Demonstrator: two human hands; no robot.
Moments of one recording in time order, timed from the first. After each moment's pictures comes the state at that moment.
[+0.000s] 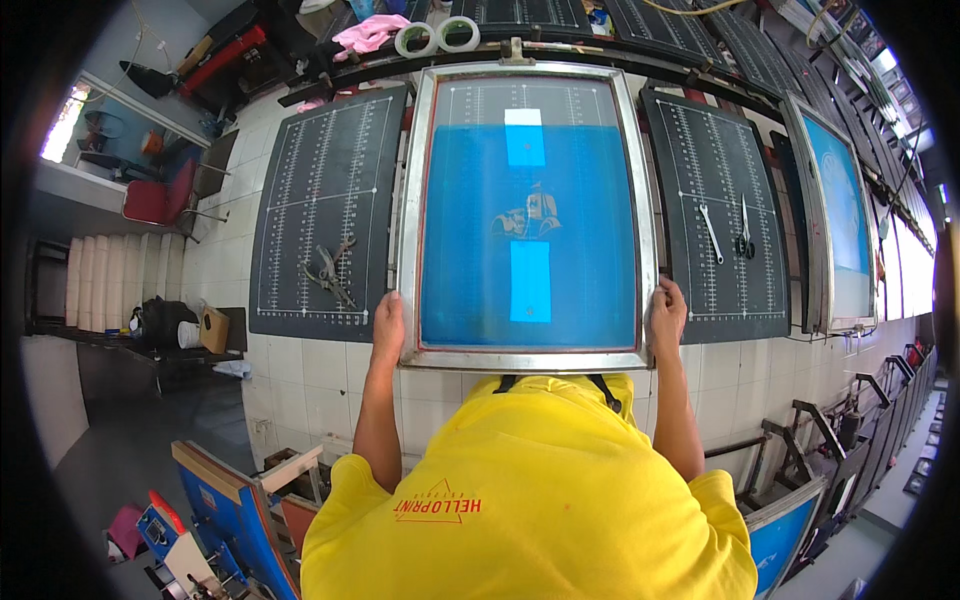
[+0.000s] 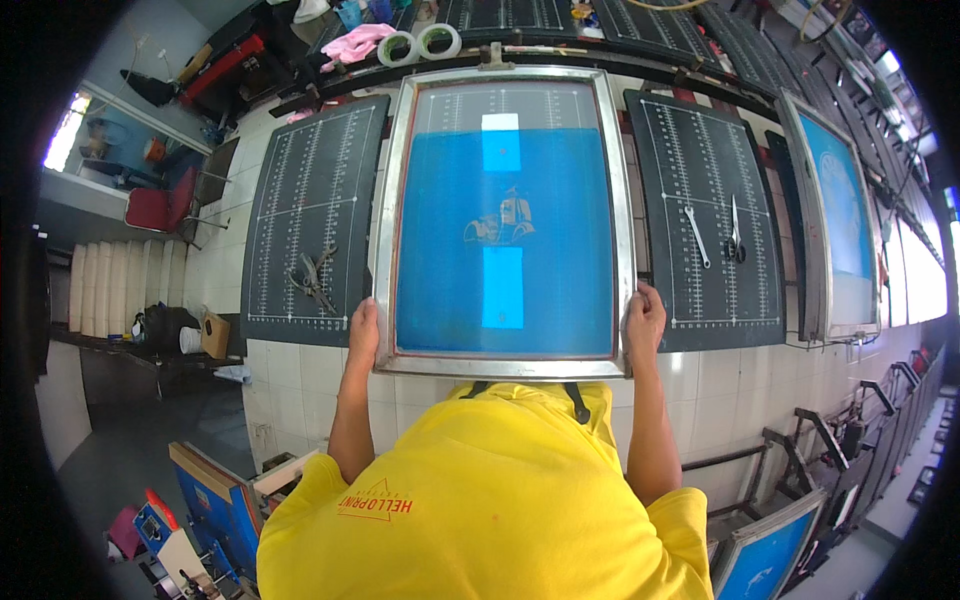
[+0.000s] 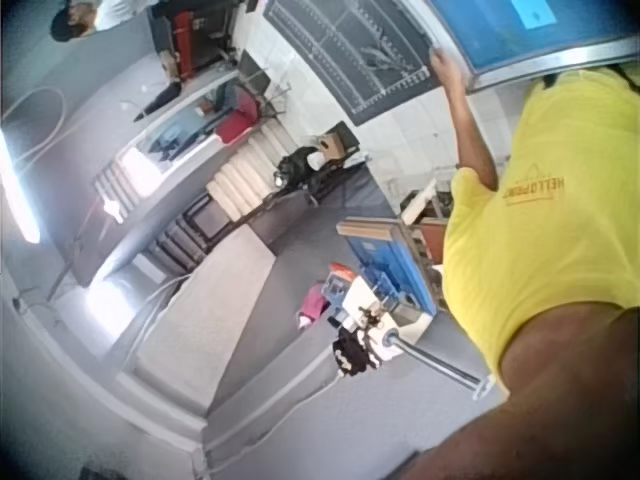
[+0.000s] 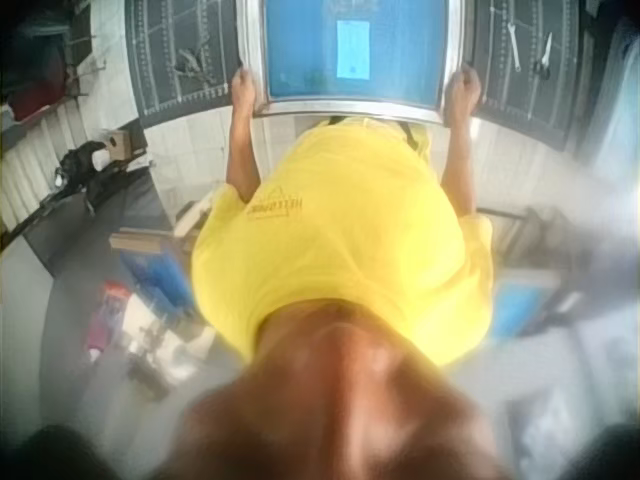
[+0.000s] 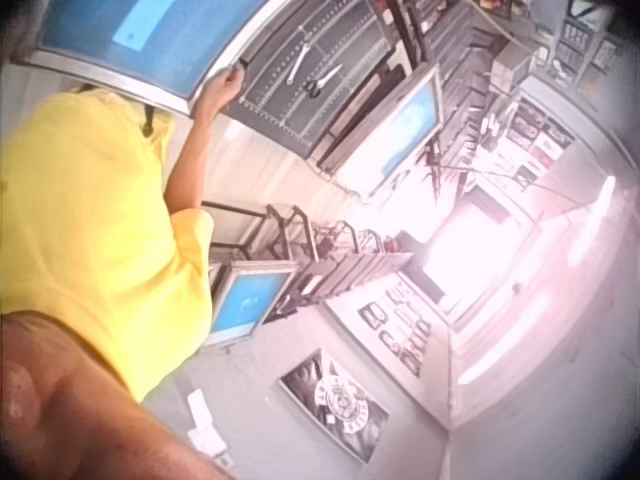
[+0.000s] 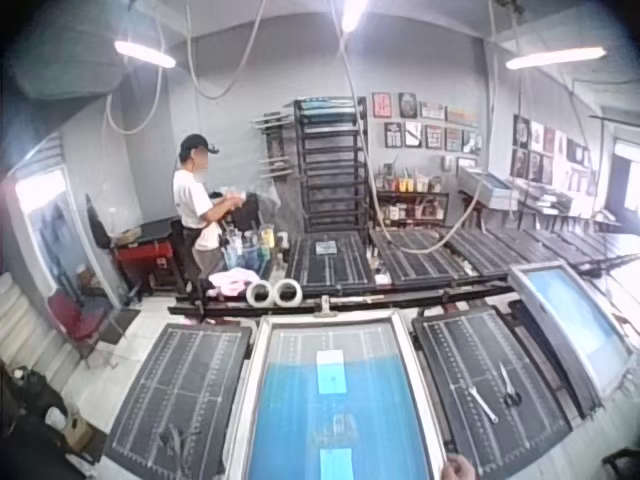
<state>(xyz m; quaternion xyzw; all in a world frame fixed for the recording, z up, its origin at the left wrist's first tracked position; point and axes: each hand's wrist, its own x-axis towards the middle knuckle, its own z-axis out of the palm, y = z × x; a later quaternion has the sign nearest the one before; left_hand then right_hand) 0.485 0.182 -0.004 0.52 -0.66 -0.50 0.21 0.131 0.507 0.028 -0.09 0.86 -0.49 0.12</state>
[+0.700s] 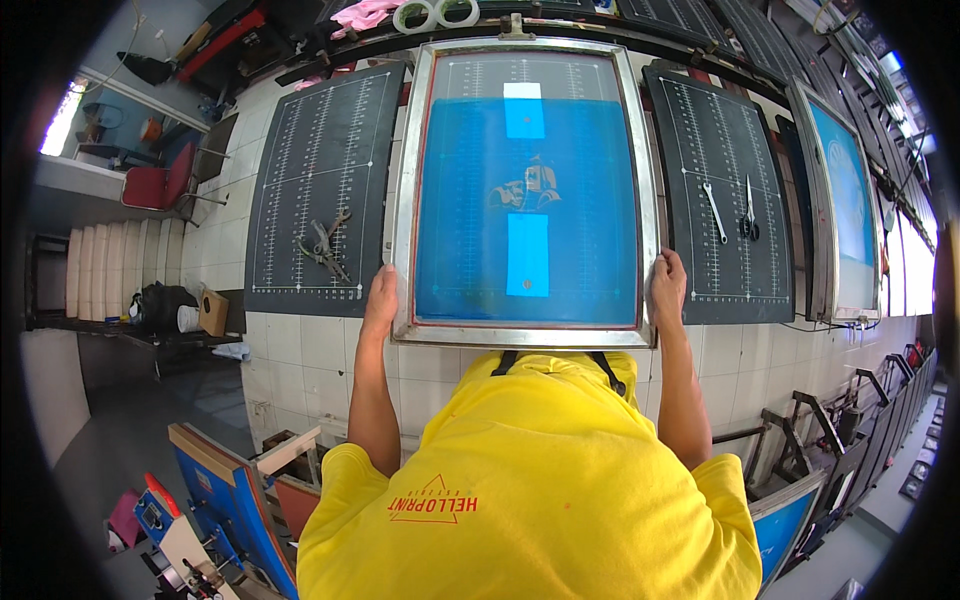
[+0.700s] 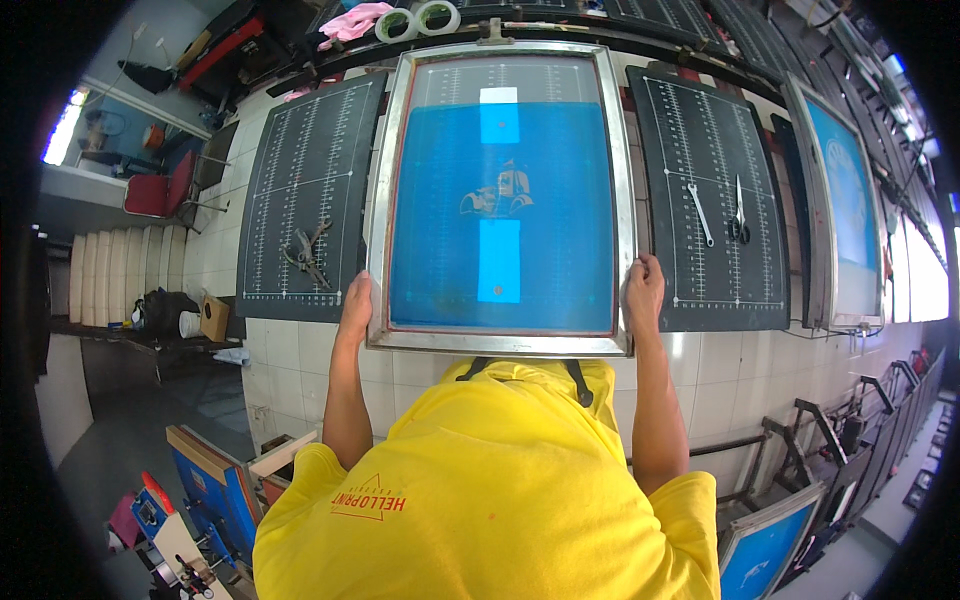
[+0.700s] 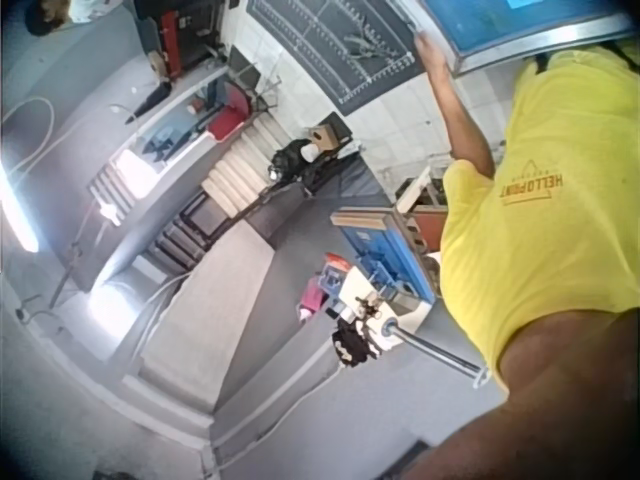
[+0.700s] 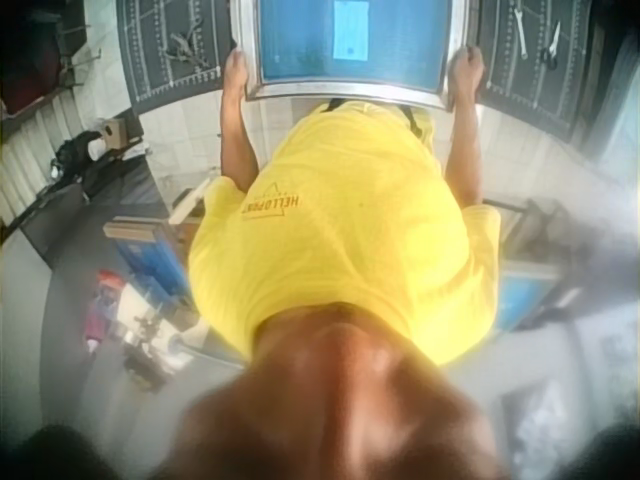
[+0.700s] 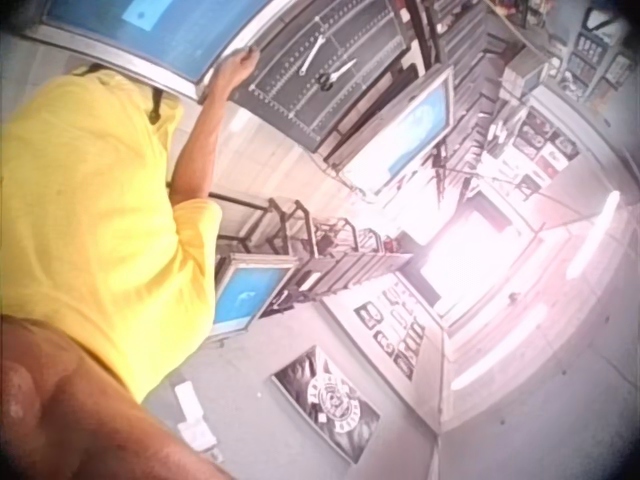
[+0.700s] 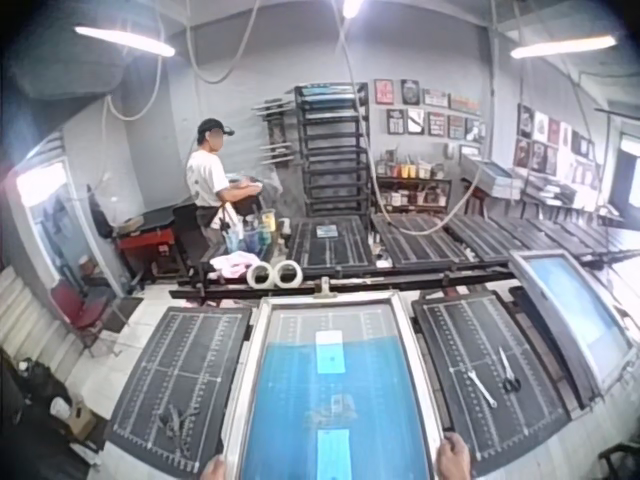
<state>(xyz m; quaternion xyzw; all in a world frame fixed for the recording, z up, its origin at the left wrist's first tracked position) 0.484 0.181 0.006 0.49 -0.63 -0.58 0.15 0.120 0.499 0.019 -0.09 0.85 -0.51 0.13</state>
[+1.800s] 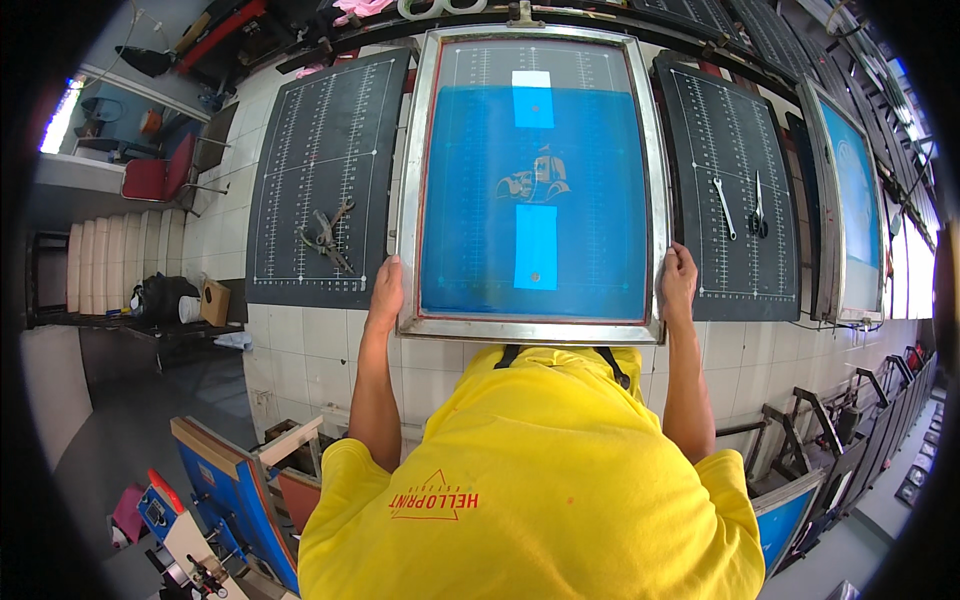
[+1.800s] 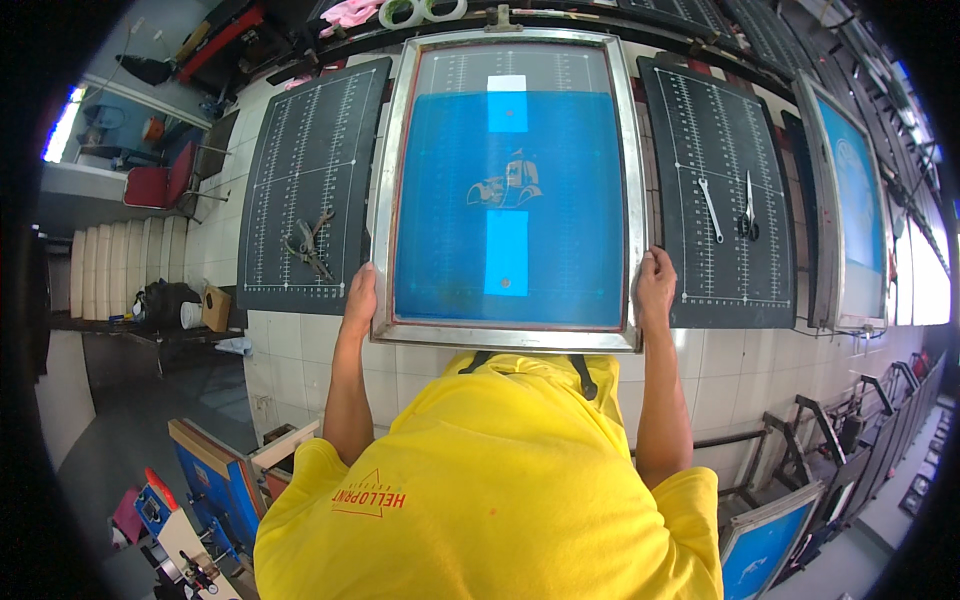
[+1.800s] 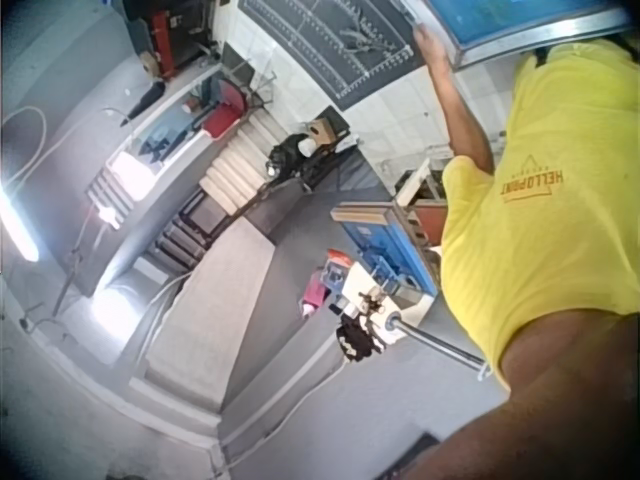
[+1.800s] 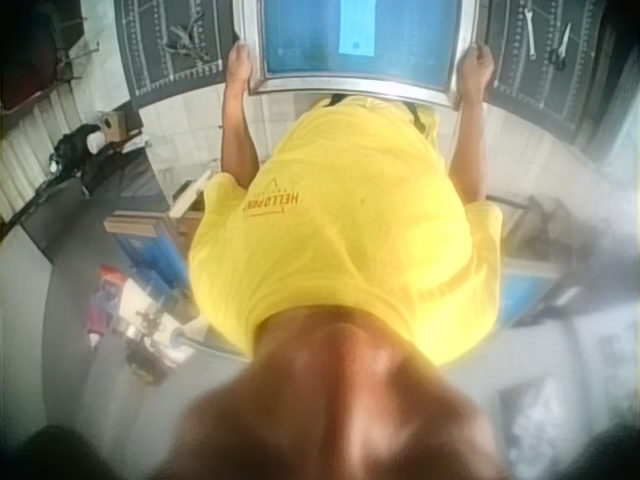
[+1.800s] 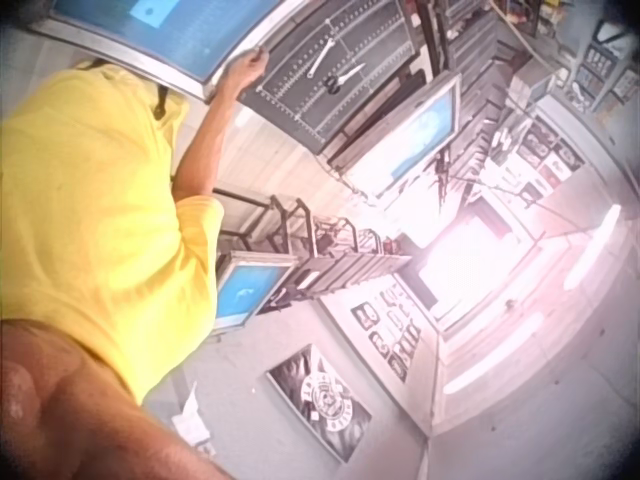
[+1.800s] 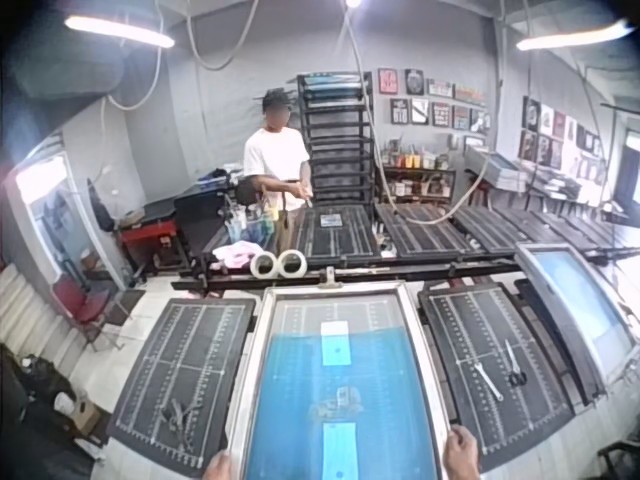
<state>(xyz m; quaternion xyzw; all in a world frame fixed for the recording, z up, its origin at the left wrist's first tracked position) 0.494 0.172 -0.025 0.46 -0.65 -0.57 0.21 0.107 0.505 -0.009 -0.07 0.83 -0.53 0.14</state>
